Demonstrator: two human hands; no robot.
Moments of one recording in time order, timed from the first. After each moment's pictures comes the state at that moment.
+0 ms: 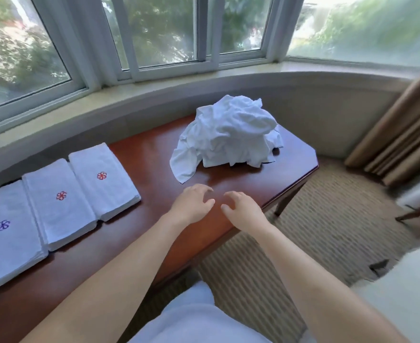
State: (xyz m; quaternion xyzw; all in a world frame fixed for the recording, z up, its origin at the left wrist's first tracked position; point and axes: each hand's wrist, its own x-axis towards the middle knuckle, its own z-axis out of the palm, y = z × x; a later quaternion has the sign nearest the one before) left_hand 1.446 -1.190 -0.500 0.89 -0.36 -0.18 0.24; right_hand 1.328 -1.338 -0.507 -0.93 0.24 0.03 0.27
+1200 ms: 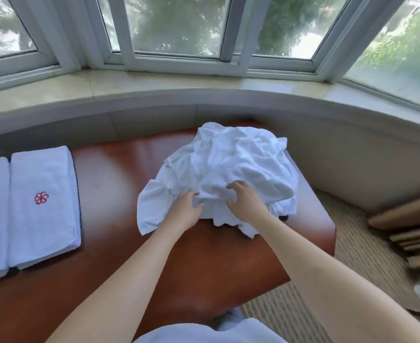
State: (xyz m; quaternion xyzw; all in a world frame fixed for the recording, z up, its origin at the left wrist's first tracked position) left_hand 1.686 -1.445 -0.572 0.89 -0.09 -0.25 0.37; right_hand 1.642 -1.648 -0.532 -0.96 0.13 0.14 0.22
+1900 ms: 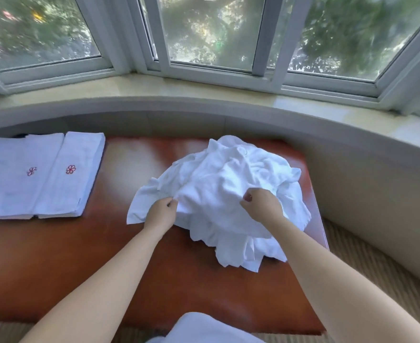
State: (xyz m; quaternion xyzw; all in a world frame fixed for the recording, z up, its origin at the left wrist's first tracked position) left_hand 1.672 -1.556 -0.558 0.87 0.24 -0.13 0.40; right_hand 1.716 -1.840 -0.535 -0.96 0.04 0.17 0.21
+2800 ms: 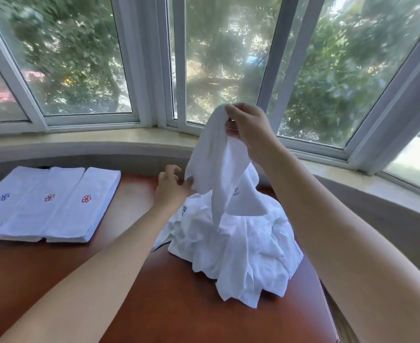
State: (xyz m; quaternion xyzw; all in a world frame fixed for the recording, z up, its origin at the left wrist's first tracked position) left_hand 1.689 -1.543 -0.414 0.87 0.13 0.10 0.47; right_hand 1.732 -1.732 -0.238 -0.72 -0.07 -0.03 0.69
